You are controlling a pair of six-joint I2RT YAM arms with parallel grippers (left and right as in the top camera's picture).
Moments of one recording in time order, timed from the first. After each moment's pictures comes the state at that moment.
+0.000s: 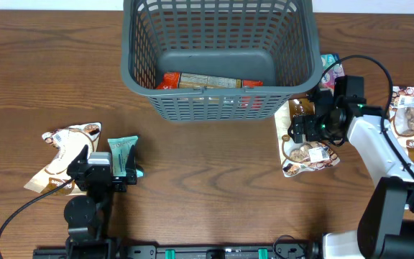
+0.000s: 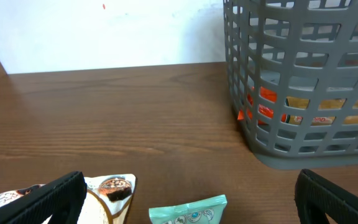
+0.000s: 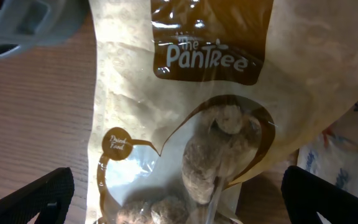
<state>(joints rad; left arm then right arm) 0.04 0.08 0.02 -0.11 0.07 0.06 -0.10 1.62 1.00 -0.69 -0.16 -0.18</state>
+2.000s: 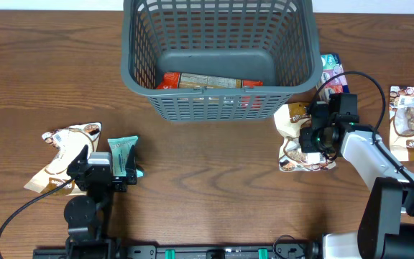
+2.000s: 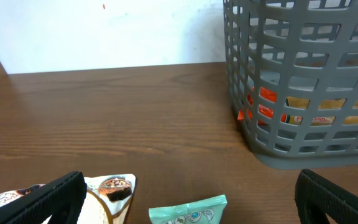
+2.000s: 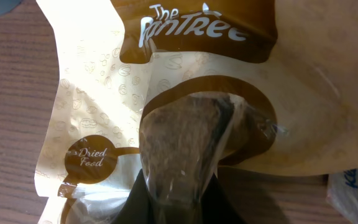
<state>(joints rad) 0.04 0.08 0.02 -0.11 0.07 0.06 -0.10 1.60 0.81 -0.47 -0.14 -0.15</state>
